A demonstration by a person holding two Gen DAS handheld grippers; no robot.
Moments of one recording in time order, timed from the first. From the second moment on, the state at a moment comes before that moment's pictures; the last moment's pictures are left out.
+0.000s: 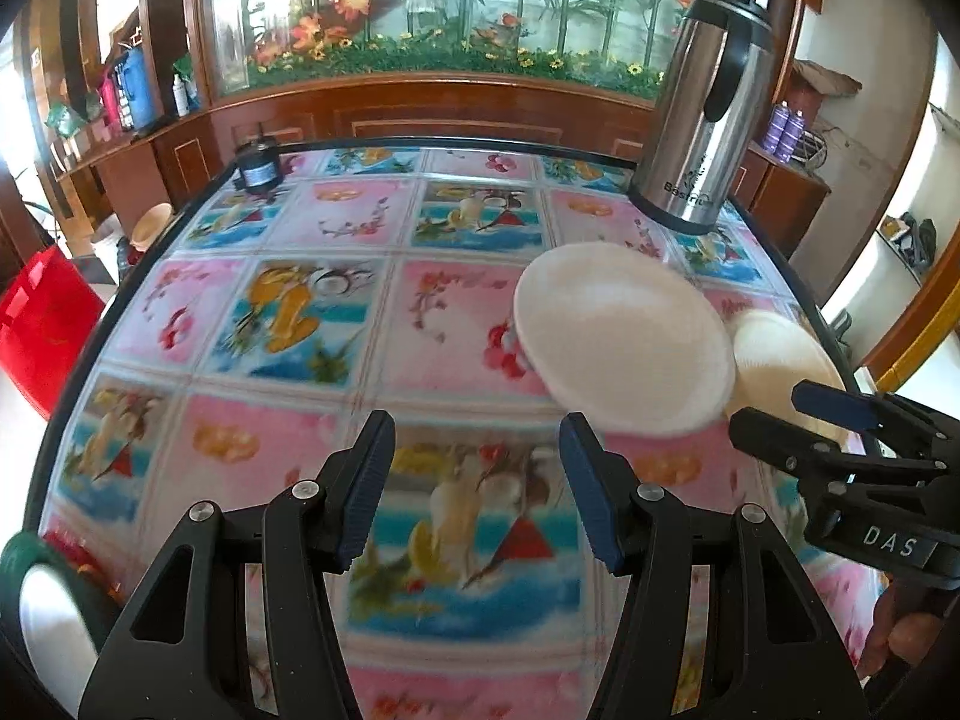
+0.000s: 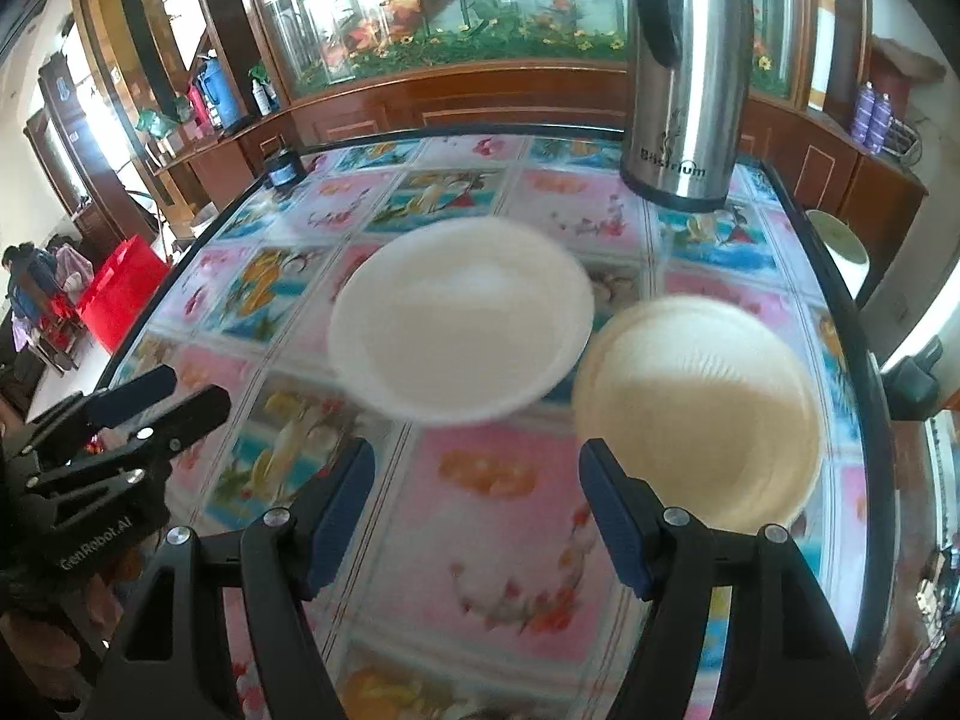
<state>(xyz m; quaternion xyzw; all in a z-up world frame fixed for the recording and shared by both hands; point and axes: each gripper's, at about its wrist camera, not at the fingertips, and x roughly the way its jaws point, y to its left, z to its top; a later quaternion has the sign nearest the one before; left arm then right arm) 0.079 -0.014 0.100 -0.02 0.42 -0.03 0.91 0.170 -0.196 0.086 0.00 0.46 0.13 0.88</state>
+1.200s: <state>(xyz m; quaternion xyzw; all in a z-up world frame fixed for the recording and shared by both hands) 0.142 -0.020 0.059 -0.05 0.50 -0.04 0.87 0.248 -0.195 0.056 -0.01 0.51 0.17 0.84</state>
